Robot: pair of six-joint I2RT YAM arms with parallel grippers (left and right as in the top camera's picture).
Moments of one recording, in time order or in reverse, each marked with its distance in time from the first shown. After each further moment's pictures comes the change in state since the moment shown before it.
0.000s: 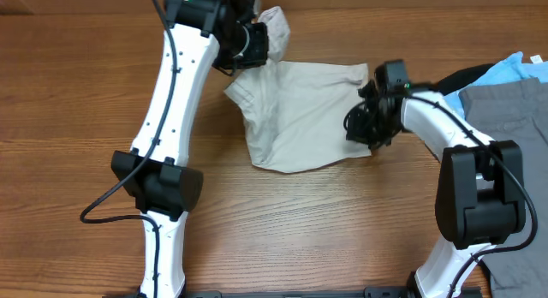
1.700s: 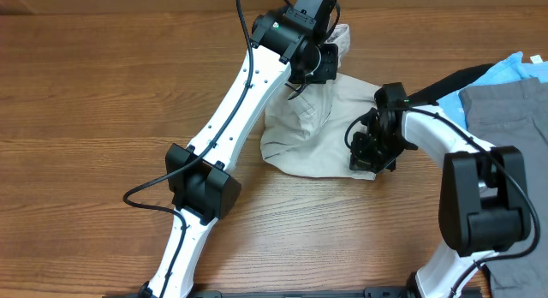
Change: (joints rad) left arm -0.242 0.109 -0.006 0.198 -0.071 -0.156; right arm -0.001 -0.054 -0.076 -0.195 -0.014 0.020
